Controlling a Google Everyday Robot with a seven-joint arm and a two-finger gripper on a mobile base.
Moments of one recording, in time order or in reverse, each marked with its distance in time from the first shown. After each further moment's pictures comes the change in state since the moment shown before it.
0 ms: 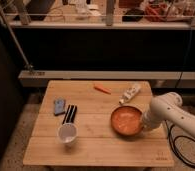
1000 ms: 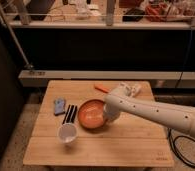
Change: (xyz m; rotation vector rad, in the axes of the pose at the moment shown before) arm -0.097 -0.181 0.028 0.030 0.002 -0.150
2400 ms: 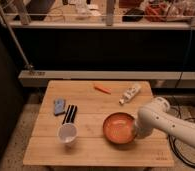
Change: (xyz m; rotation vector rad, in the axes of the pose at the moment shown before) arm 0.017 0.179 -0.040 -0.085 0.024 0.152
